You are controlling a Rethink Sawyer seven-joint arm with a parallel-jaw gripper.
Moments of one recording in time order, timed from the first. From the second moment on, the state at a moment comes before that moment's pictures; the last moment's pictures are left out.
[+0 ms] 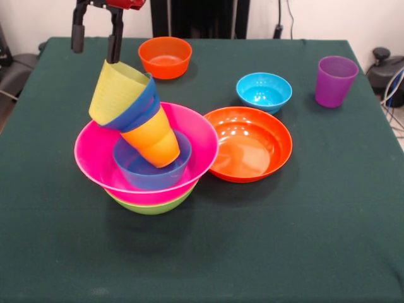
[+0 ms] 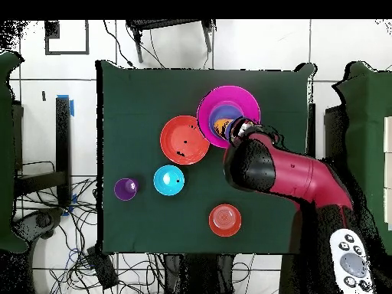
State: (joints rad) arm -0.48 -0.83 0.06 1.69 -0.23 0.27 2.01
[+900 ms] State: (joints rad) arm -0.75 -1.06 0.17 1.72 -0.19 0.40 2.01
